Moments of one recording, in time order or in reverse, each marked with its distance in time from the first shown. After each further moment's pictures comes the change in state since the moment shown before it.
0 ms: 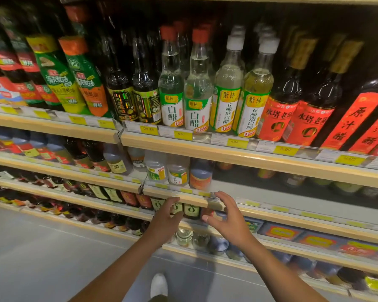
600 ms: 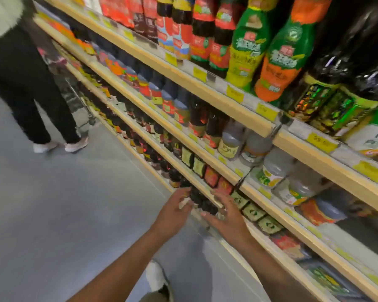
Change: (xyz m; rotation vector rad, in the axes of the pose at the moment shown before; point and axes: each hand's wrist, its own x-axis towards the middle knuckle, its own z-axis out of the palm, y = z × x) left_hand -0.073 -0.145 -0.182 -0.351 0.406 -0.185; right_hand 0.029 -0.141 0.247 0.030 -0.569 -0.078
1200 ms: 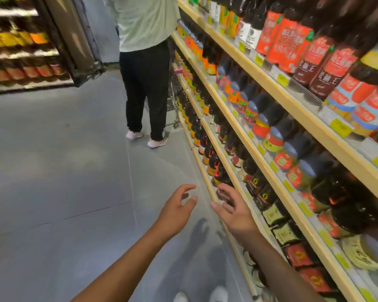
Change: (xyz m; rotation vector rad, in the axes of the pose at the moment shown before) left_hand 0.034 -0.032 -0.294 -0.155 0.500 -0.022; right_hand 0.180 -0.187 0.231 0.105 -0.386 -0.197
